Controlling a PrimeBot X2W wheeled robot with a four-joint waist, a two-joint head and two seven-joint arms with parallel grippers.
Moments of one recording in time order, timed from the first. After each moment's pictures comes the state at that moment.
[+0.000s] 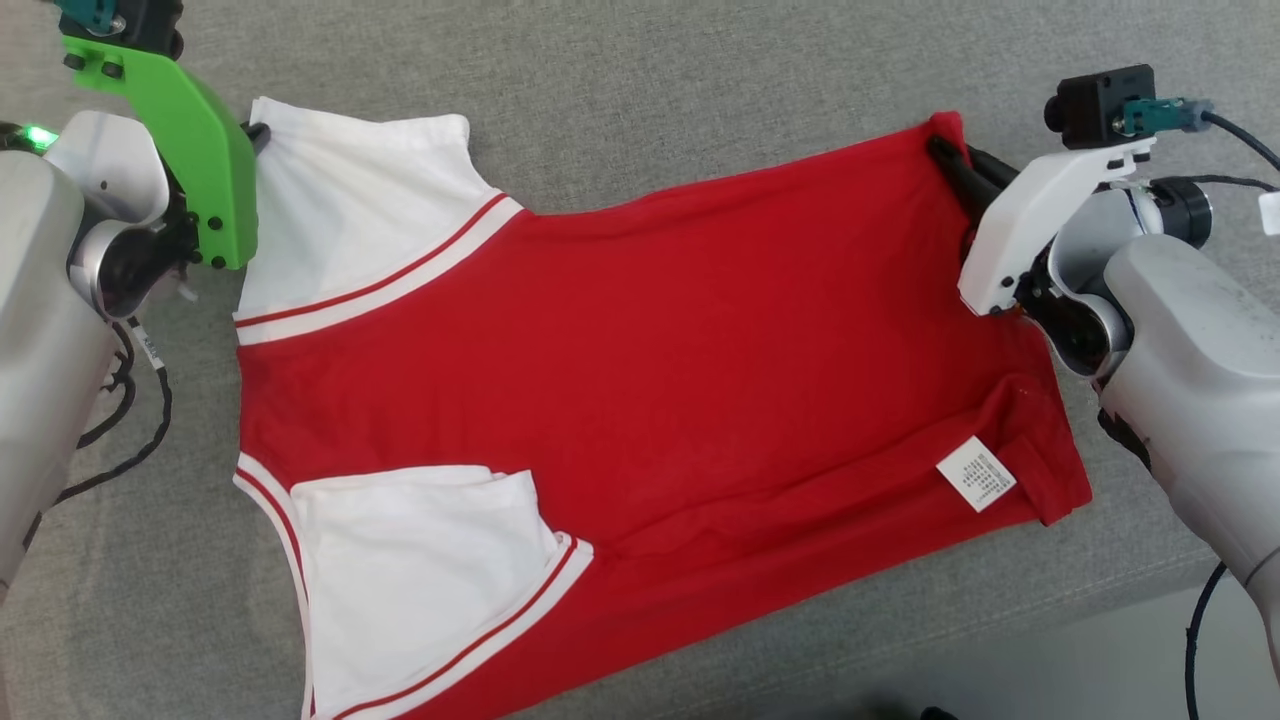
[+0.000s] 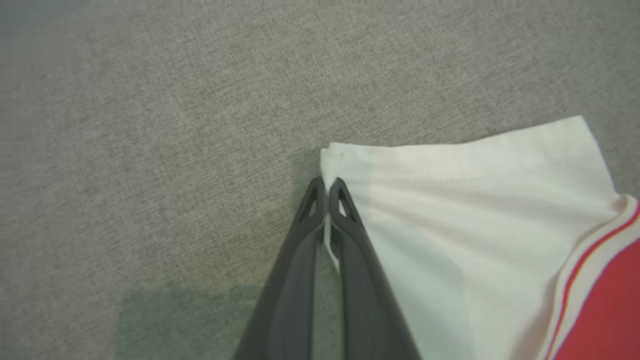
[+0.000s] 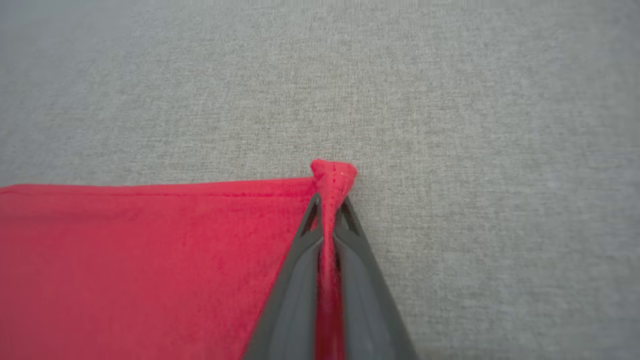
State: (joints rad) left arm -1.16 0.50 -0.87 0.77 -0.96 -0.13 0.50; right arm -0.96 -0.39 0.72 0.80 0.88 0.13 0.03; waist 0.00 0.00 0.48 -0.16
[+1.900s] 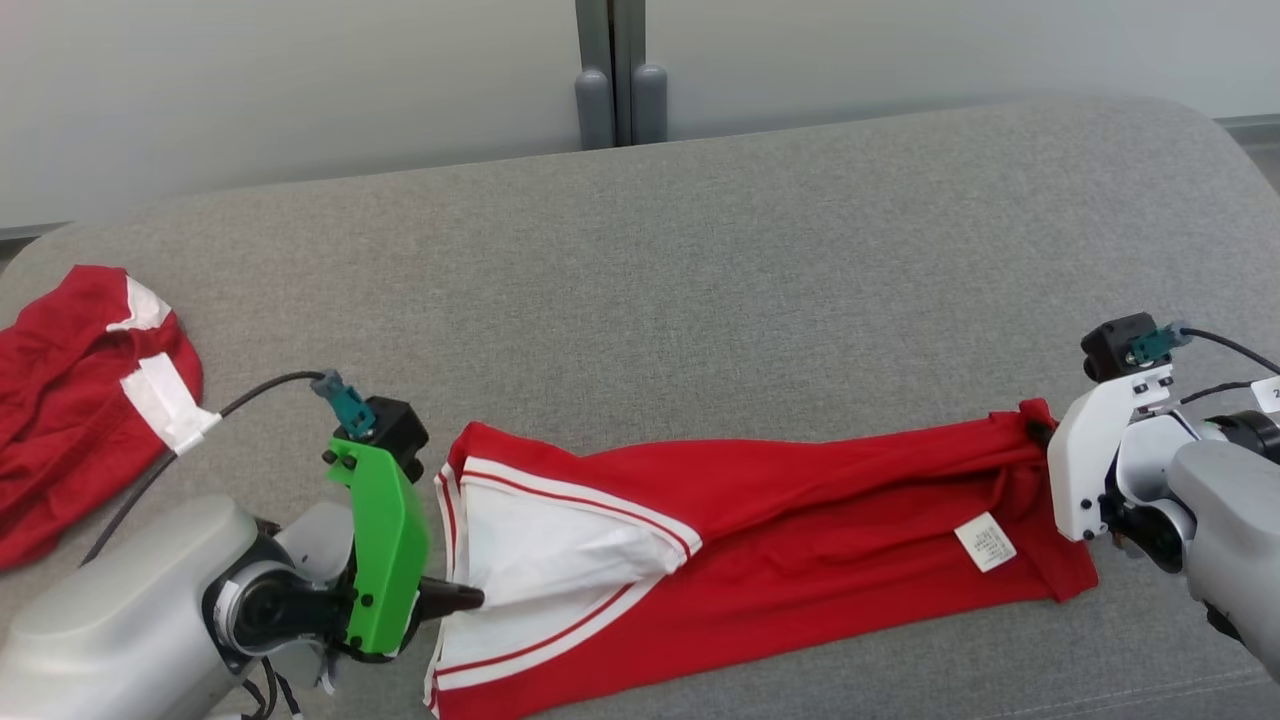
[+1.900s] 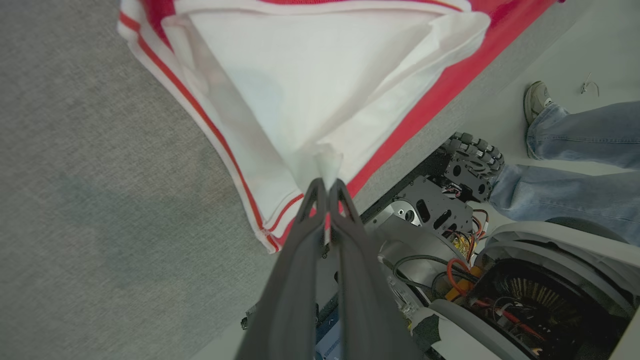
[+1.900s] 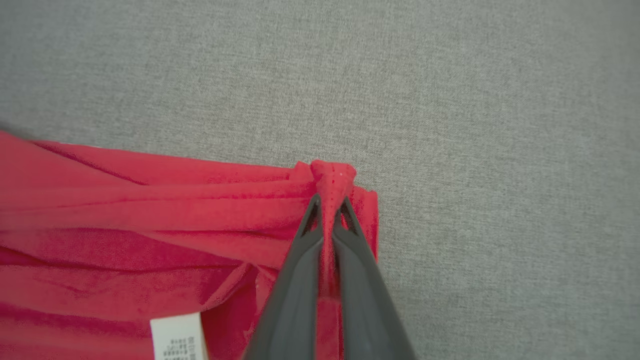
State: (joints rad) left arm -0.78 0.70 -1.21 0.21 -1.49 -0.10 0.76; right arm -0.78 -0.55 1.11 0.93 1.08 0.13 0.11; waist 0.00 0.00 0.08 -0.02
